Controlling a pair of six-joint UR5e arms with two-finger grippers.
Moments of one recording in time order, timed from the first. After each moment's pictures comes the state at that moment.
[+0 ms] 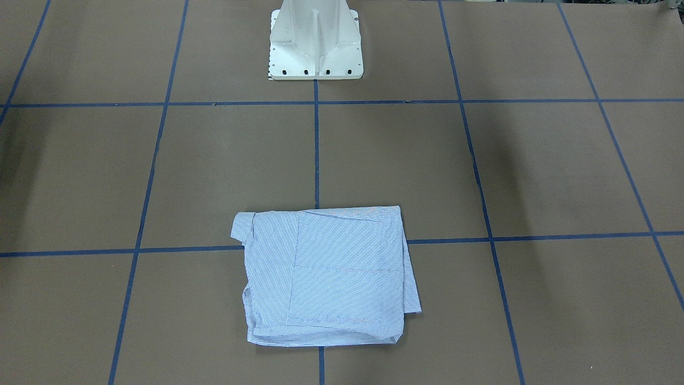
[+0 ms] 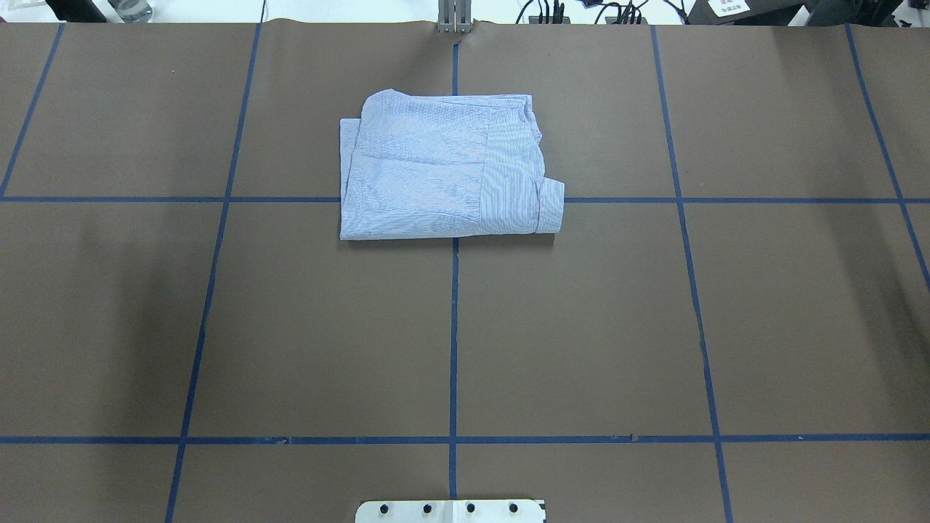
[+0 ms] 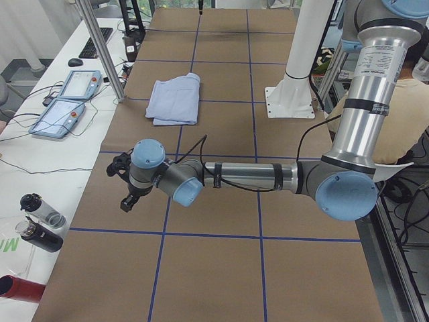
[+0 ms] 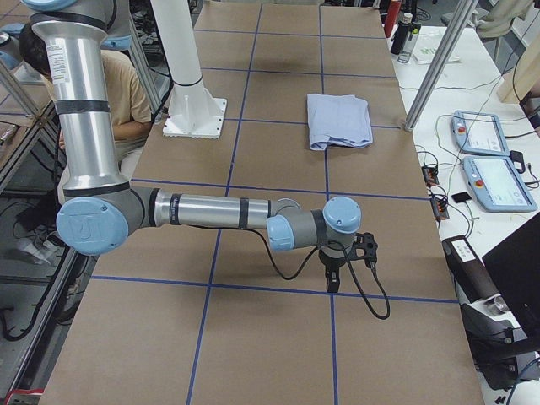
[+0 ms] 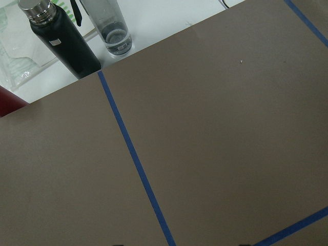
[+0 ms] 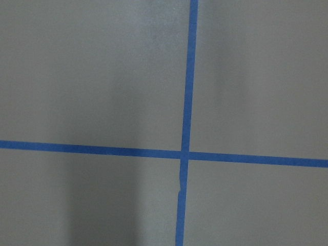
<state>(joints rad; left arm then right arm) -1.50 -1.71 -1.38 -2.21 -2.31 0.01 1.47 -1.47 1.45 -1.42 2.32 0.10</state>
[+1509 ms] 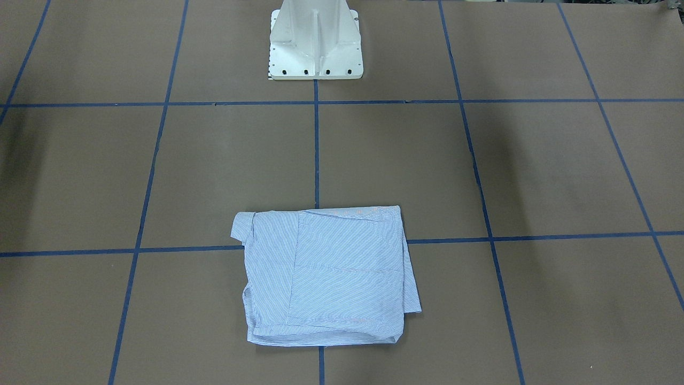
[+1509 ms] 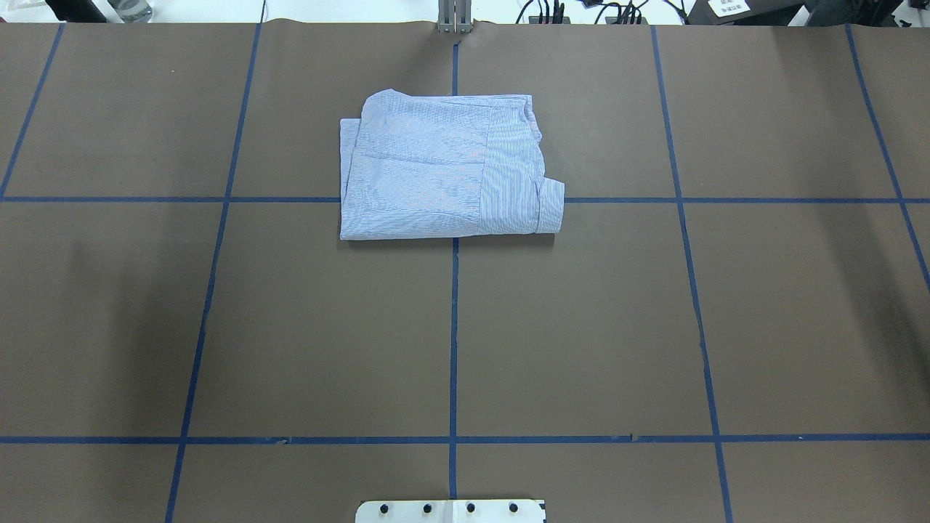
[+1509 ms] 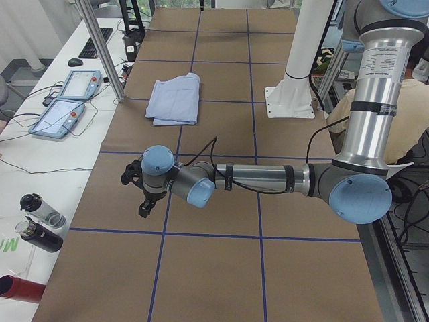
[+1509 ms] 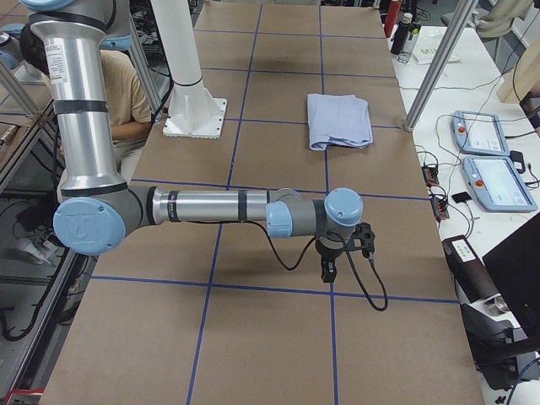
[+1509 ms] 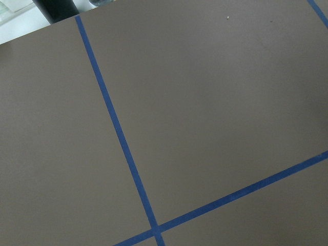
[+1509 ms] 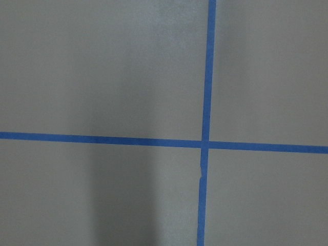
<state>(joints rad) -1.49 -1.70 -1.44 -2.05 -2.37 -0.01 1.51 -1.46 1.56 -1.60 2.37 0.08</state>
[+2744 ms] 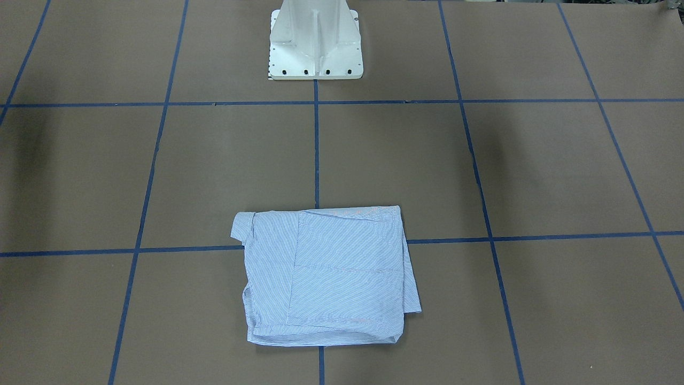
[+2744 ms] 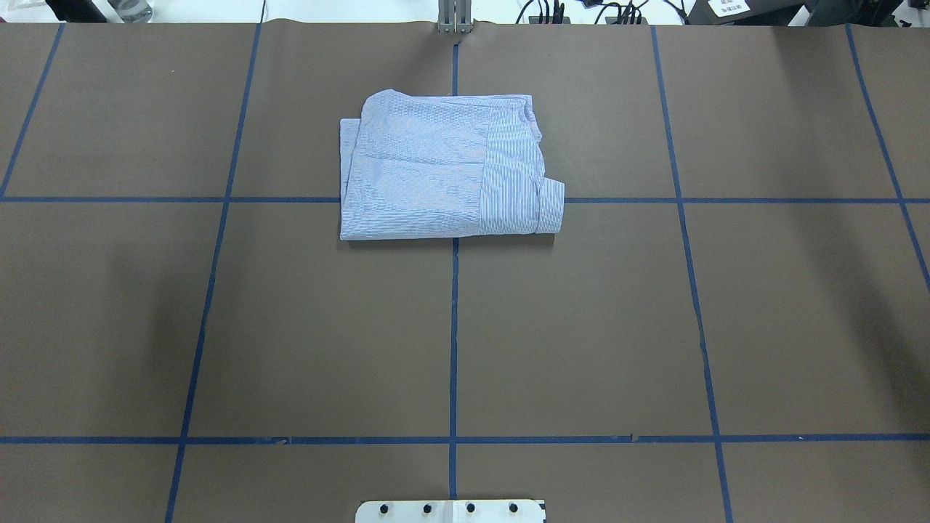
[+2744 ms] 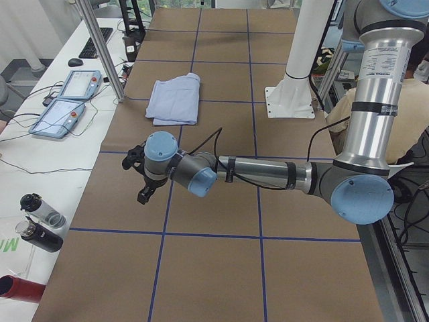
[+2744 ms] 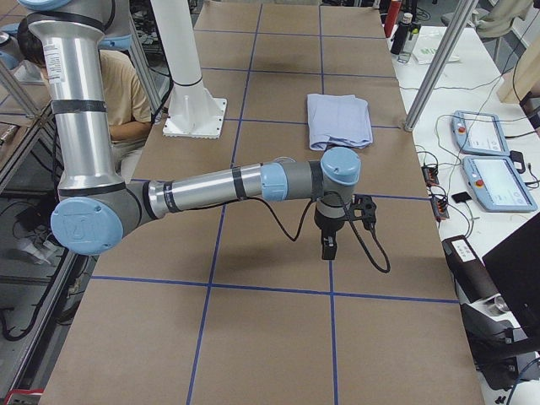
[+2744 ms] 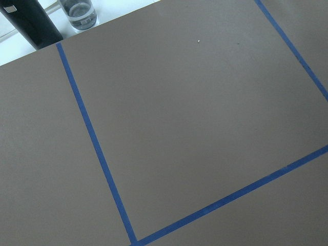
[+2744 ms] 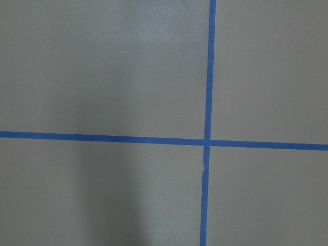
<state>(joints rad) -1.49 -1.68 -1.53 -2.06 -2.38 0.00 1.50 -1.47 1.72 -1.69 2.30 0.10</state>
